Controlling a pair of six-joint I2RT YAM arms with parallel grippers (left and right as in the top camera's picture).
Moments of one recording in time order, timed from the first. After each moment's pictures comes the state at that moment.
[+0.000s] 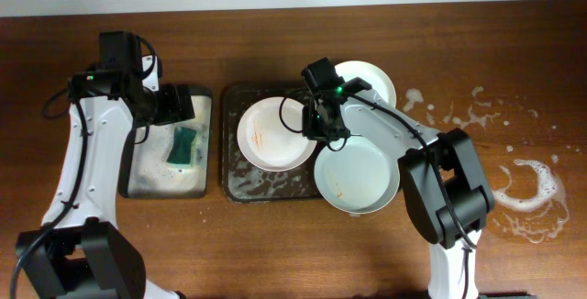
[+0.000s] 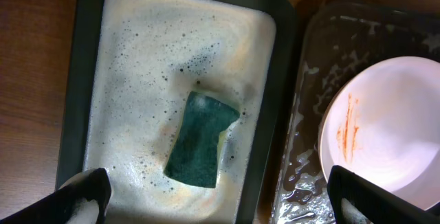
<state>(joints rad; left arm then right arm) 0.08 1.71 1.50 -1.01 0.06 -0.11 0.47 2.11 1.51 -0.71 -0.09 0.50</state>
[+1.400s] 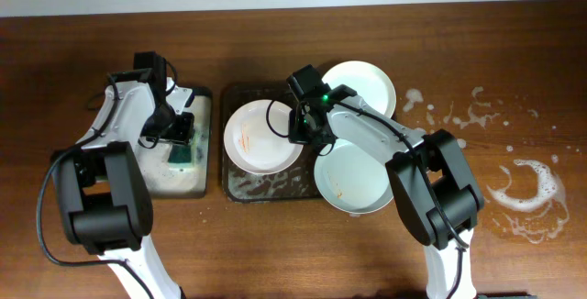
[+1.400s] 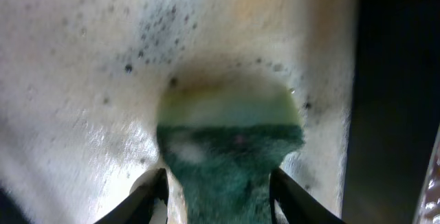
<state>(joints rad) 0.08 2.05 1.49 -0.97 0.02 0.28 0.53 2.13 1.51 -0.66 -0.11 0.60</state>
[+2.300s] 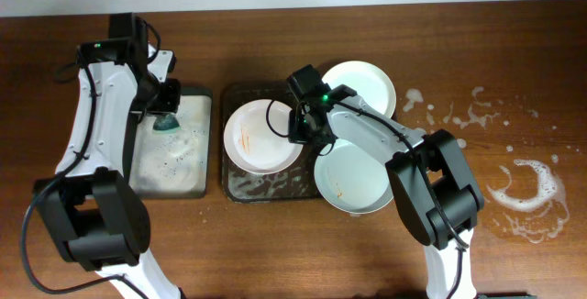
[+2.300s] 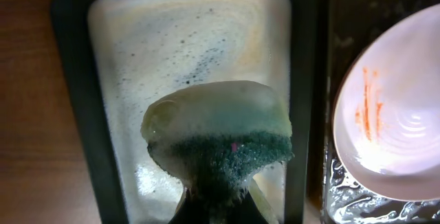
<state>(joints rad) 0.08 1.95 1.75 -1.18 0.01 0.14 0.53 2.13 1.51 -0.65 -0.11 0.60</state>
